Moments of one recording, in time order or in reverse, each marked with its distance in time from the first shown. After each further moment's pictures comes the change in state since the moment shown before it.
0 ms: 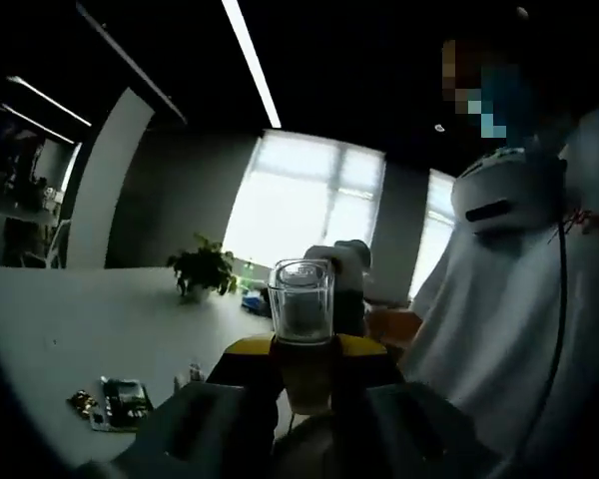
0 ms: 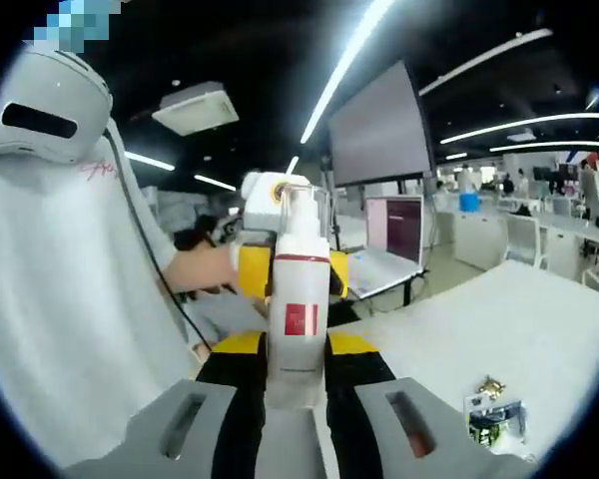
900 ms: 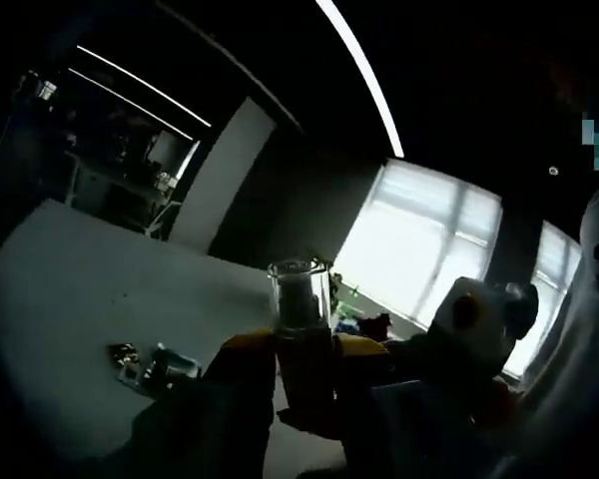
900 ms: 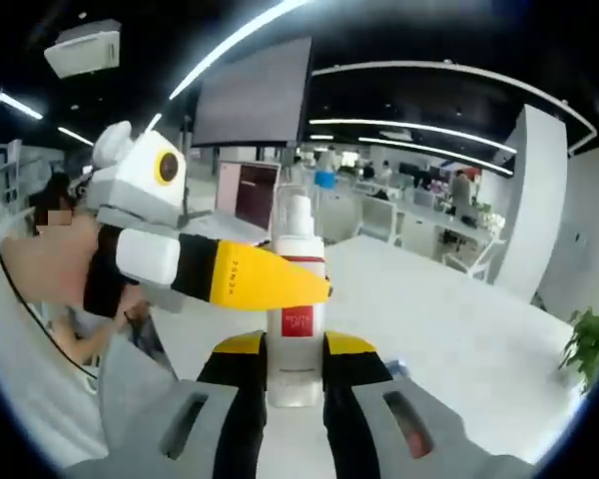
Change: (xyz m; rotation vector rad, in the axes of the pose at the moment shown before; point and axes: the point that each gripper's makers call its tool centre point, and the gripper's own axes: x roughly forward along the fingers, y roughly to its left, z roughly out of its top) left arm 0.008 0.099 -0.016 -0.274 -0.216 0.631; right arm -0.019 -0.090 -0.029 -0.029 0.191 -0.788
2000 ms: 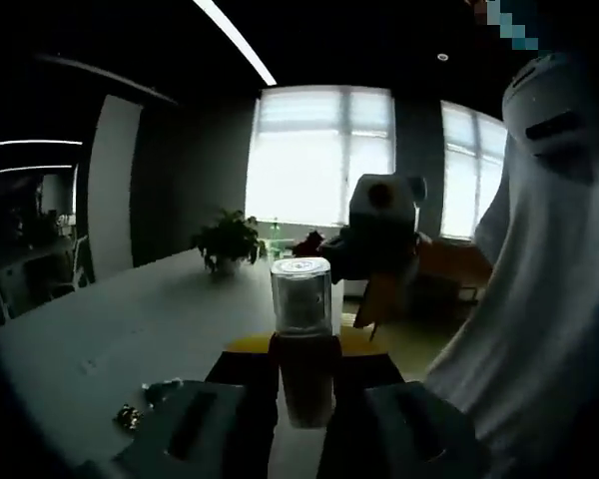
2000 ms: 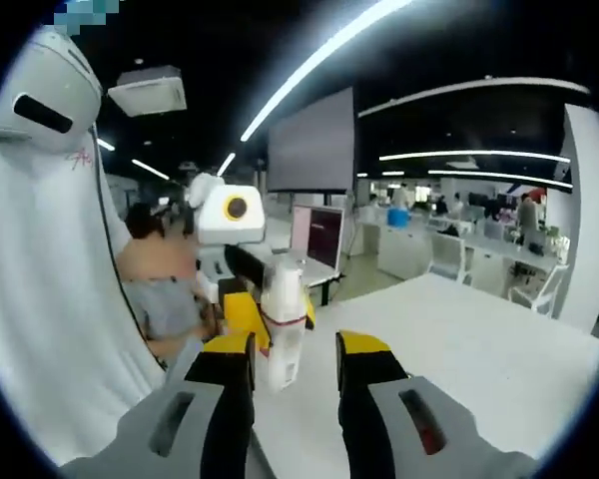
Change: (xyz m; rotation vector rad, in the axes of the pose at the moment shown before) left arm -0.015 -0.064 -0.042 0.544 0.356 -0.503; right arm -0.088 -0.009 0.031 -0.007 -0.236 0.462
